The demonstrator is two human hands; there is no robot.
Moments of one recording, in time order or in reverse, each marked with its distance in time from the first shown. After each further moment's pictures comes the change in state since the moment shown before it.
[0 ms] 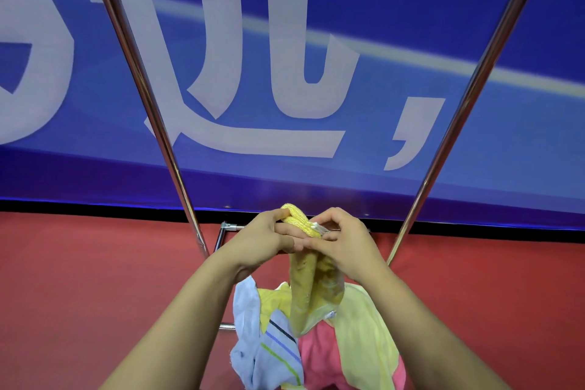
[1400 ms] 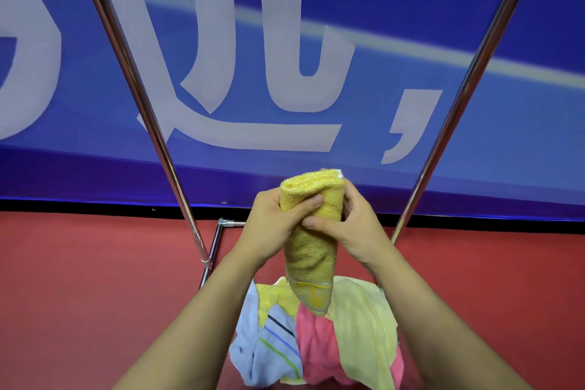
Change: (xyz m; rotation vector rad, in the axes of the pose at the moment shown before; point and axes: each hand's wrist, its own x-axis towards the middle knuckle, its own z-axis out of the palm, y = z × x) left_hand -0.003 0.023 0.034 -0.032 0.211 0.419; right_hand 0.003 -0.012 -0.018 0.339 -0.019 -0.107
